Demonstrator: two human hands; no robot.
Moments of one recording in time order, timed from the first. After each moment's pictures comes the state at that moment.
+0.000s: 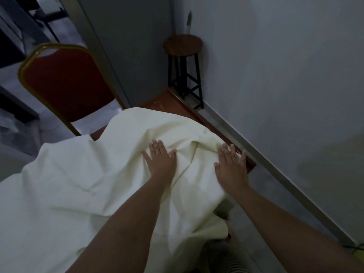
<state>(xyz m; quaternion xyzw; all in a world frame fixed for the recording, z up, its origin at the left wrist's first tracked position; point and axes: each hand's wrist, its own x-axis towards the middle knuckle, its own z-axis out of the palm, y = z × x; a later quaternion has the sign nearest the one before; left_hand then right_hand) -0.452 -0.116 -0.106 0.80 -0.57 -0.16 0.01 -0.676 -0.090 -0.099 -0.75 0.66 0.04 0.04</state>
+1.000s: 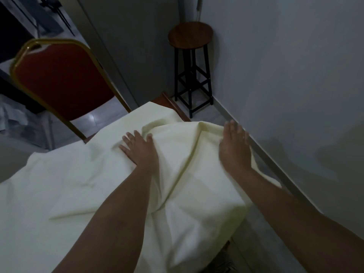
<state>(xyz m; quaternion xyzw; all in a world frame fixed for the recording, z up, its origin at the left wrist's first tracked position) -0.434 -0.232 -0.109 0.91 -0.40 -0.09 0.07 -0.697 -0.233 -0.073 -0.73 0.68 -0.06 0.09</state>
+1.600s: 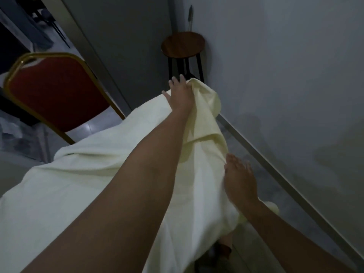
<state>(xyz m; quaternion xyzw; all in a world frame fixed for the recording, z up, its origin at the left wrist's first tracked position) -0.550 -0.391 -0.007 0.77 -0.59 -0.13 0.19 -0.722 -0.179 -0.099 -0.71 0.69 -0.09 0.11</state>
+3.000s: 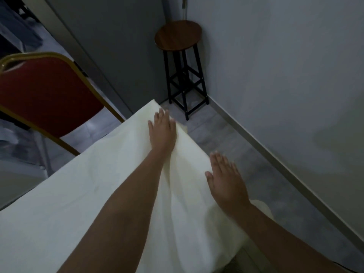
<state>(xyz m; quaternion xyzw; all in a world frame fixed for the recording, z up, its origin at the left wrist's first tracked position) -0.485 -0.338 -0.105 0.75 -0.63 -0.10 0.18 -0.682 -0.197 -0.107 -0.75 0.64 -0.09 0.13</state>
